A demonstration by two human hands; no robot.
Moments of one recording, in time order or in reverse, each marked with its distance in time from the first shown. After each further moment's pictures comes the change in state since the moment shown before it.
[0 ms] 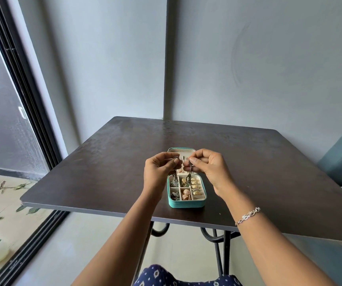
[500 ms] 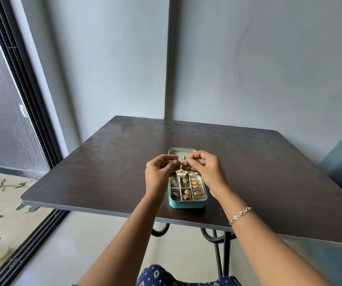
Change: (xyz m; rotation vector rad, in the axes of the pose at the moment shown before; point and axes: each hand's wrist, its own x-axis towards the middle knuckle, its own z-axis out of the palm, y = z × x) left_hand 0.001 -0.011 0.002 0.014 0.099 -0.039; right_hand 0.008 0.020 0.007 -0.132 0.048 -0.039
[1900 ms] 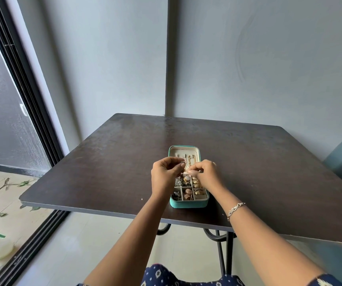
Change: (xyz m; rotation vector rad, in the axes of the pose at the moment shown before) left_hand 0.005 -0.013 0.011 0.069 -0.003 -0.018; right_hand 0.025 0.051 -0.001 -0.563 -0.019 0.070
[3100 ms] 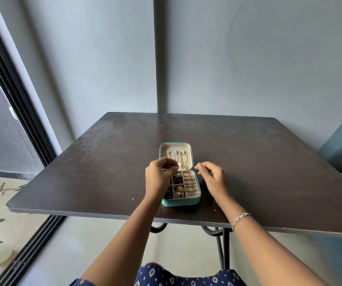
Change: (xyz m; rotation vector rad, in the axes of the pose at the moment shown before) left_hand 0.003 -0.010 0.006 0.503 0.034 0.137; right_hand -0.020 0.045 -0.007 0.244 0.213 -0.116
